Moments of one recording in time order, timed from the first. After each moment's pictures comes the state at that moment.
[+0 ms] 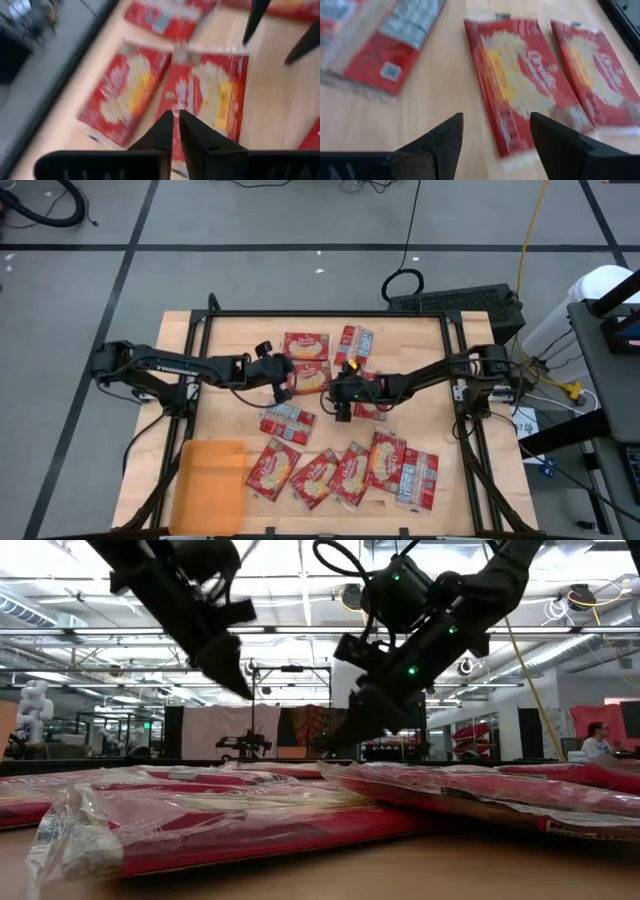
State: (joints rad) left arm 0.09 1.40 0.76 -0.20 -0.39 -0.06; right arm -0.01 1.79 0.83 0.24 0.27 -0.13
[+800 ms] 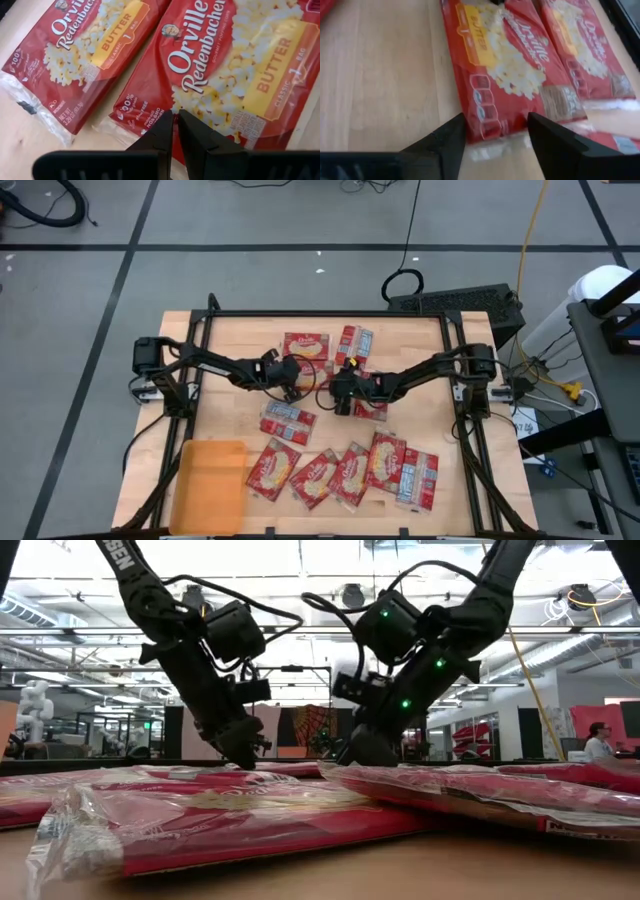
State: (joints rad) left arm 0.19 1.73 0.73 -0.02 -0.32 -0.17; right arm -0.08 1.93 0.84 0.31 0.37 -0.18
